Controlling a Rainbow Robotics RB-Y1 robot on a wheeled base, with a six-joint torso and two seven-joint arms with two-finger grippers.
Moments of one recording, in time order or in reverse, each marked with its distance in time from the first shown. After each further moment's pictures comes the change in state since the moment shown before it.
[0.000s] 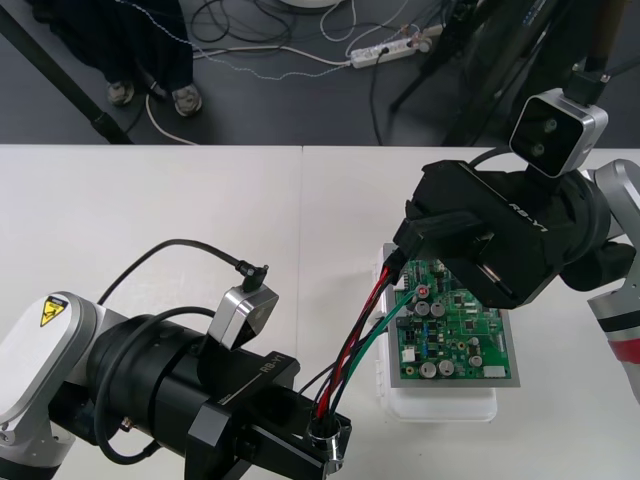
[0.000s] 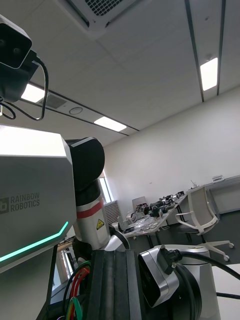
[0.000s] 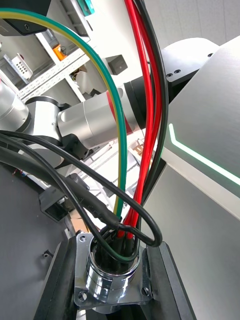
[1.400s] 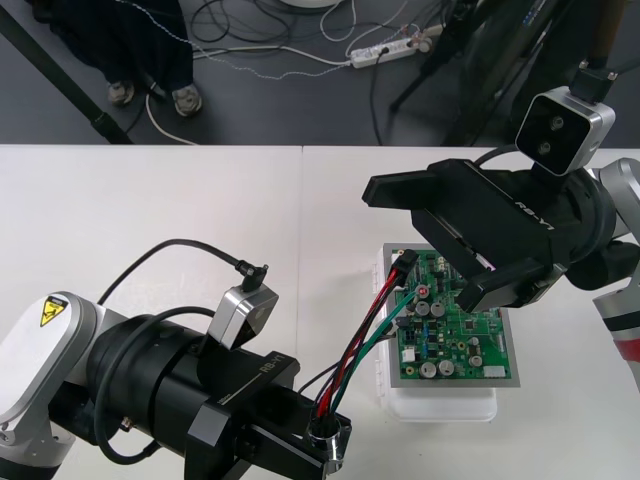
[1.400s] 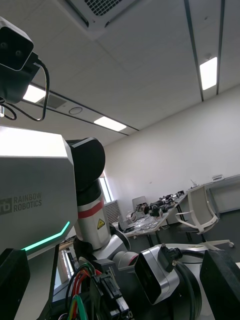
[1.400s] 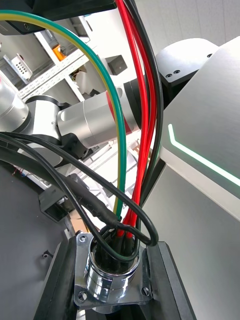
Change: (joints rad) right arm 0.000 -0.016 0.000 0.000 -0.013 0.000 0.000; left arm 0.000 0.000 0.000 0.000 0.002 0.000 0.000
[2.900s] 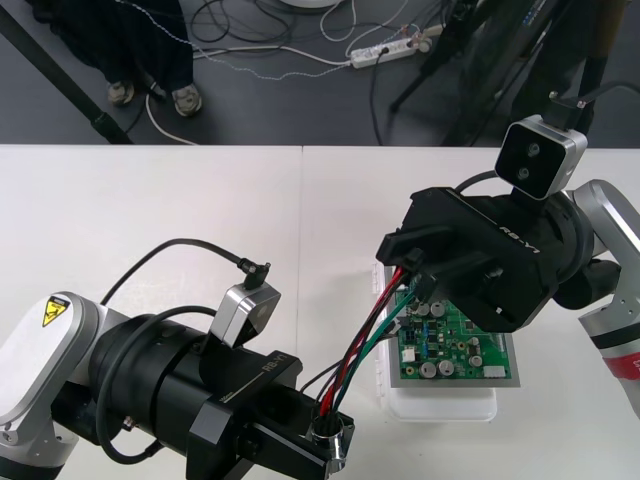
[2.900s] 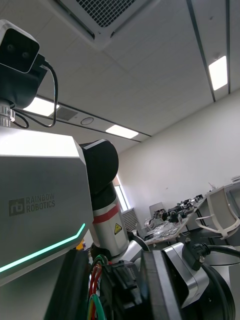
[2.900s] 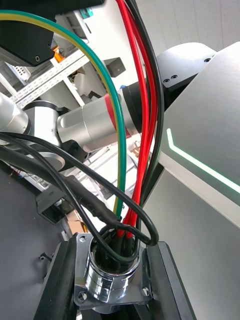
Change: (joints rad) right arm 0.029 -0.002 0.081 0.000 -0.044 0.000 0.000; left arm 0.000 -0.011 0.000 0.000 0.001 0.000 0.014
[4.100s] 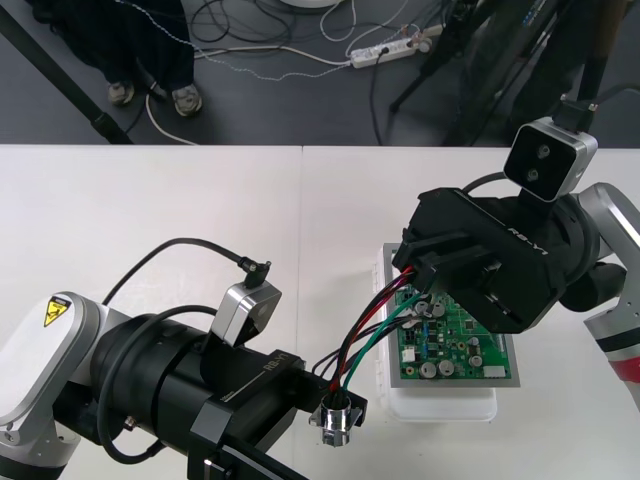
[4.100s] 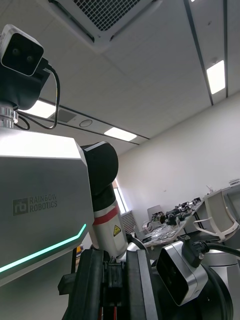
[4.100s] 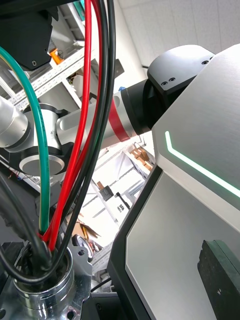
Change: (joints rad) right arm 0.012 -0.016 0.000 0.000 -0.021 0.000 0.021; left arm 0.000 -0.008 0.000 0.000 0.002 0.000 0.000
